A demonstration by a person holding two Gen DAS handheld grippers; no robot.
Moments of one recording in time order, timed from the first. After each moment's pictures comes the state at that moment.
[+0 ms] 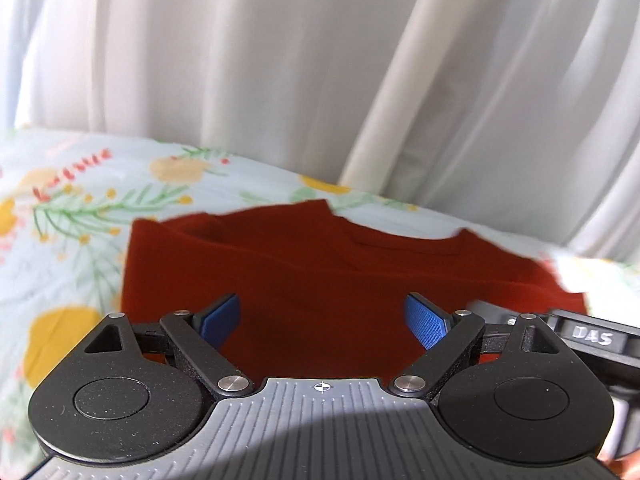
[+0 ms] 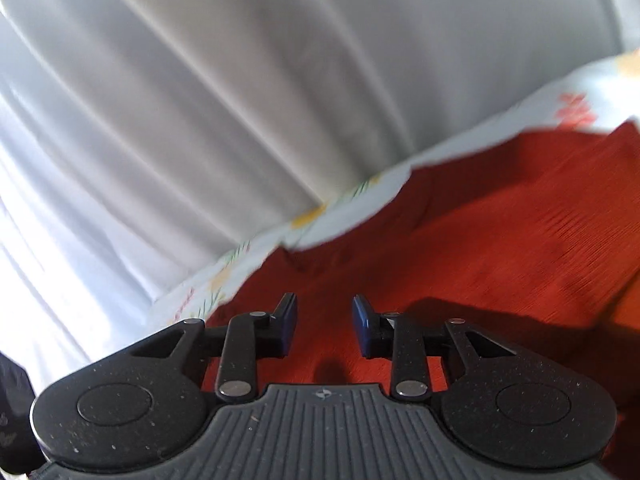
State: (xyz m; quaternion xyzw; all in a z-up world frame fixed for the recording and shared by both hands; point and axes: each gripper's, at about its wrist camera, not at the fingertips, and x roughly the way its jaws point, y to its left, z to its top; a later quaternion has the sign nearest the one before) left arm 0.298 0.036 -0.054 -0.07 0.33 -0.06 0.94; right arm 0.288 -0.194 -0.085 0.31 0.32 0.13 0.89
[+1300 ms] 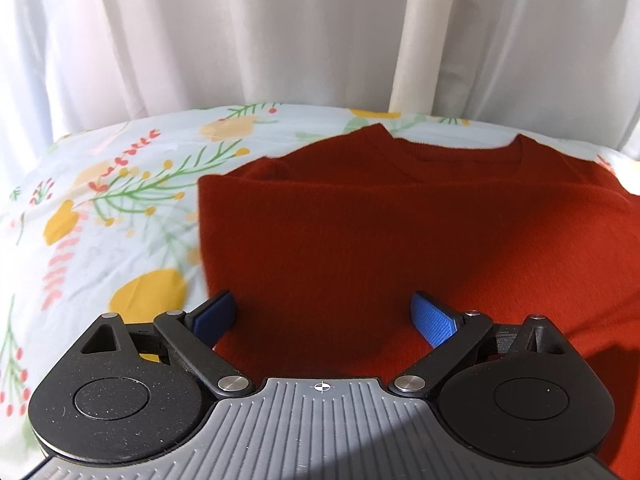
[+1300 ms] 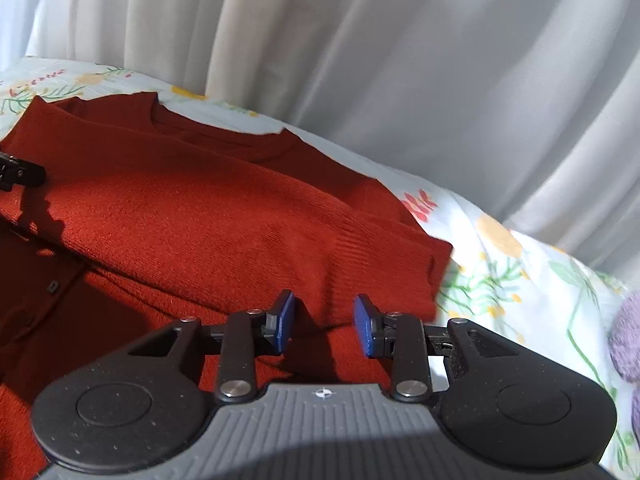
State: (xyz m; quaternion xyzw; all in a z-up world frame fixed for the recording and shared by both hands) left arm 0.274 0.042 -0.059 0.04 0.42 -0.01 0.91; right arm 0.233 -0.191 -0.061 -0.15 0.39 -0.02 0.91
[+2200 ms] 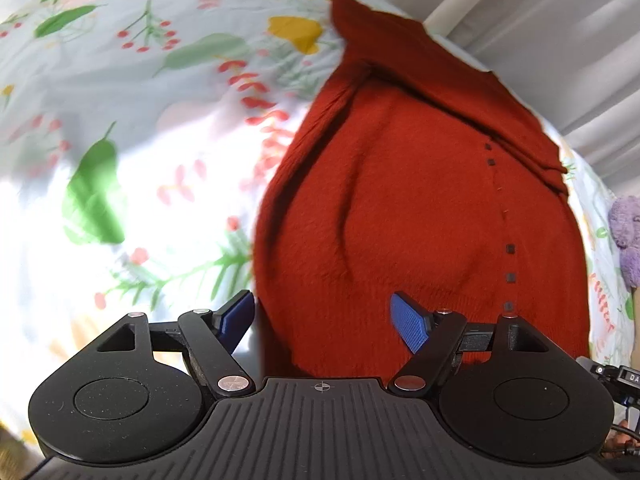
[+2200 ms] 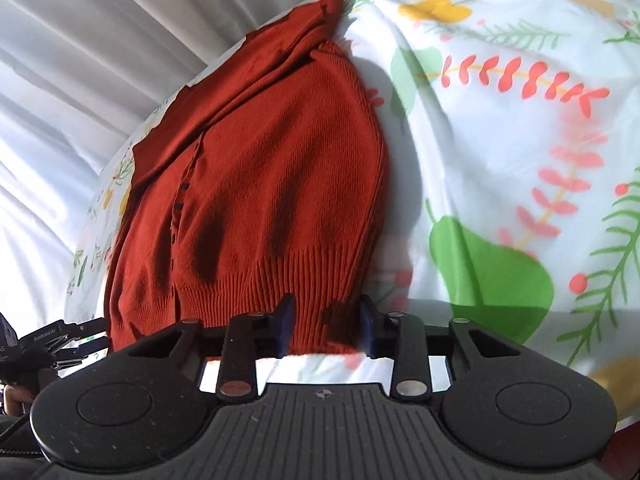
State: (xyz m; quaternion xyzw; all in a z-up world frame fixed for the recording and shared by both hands) left arm 0.037 0.156 -0.042 -0.18 0.54 -0.04 0.82; right arm -0.025 -0.289 -0.063 0.30 0.50 0.05 0.81
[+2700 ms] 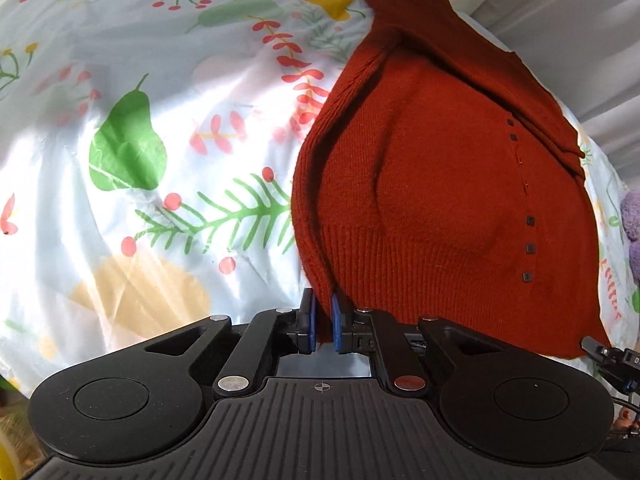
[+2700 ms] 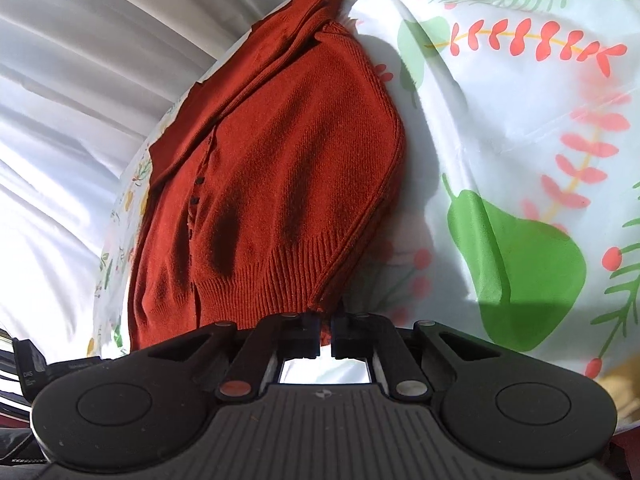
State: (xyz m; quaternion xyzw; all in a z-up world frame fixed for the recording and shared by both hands) left arm 0.023 0.167 -0.048 -0.18 0.57 -0.03 0.80; right arm -0.024 -0.293 -0.076 0.35 0.49 0.08 0.79
